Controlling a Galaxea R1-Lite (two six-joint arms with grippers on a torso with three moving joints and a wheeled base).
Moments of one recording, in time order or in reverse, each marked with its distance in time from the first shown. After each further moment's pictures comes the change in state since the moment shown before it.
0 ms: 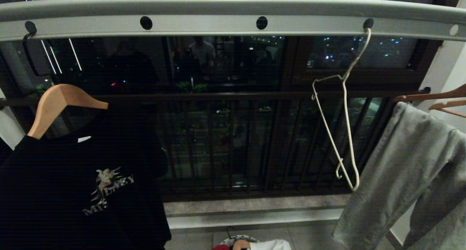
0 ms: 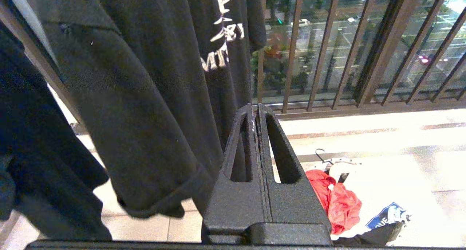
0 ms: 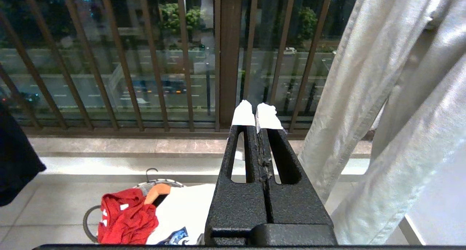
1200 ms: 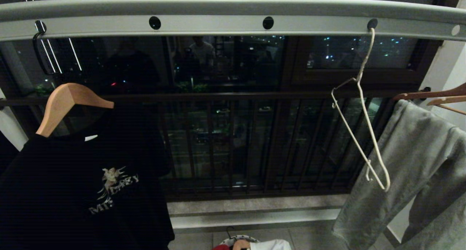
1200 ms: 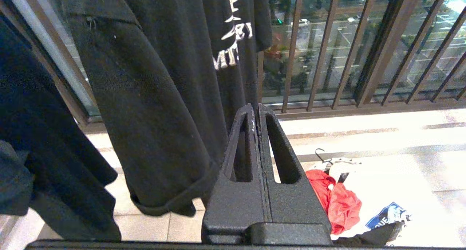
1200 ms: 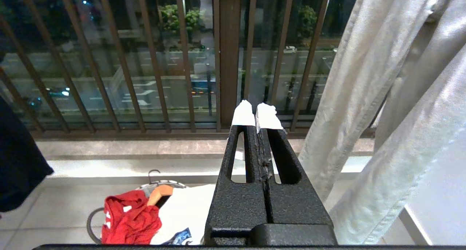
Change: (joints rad) left arm 0.000 0.000 0.000 0.001 0.000 0.000; right arm 0.000 0.000 0.000 0.000 -0.008 0.023
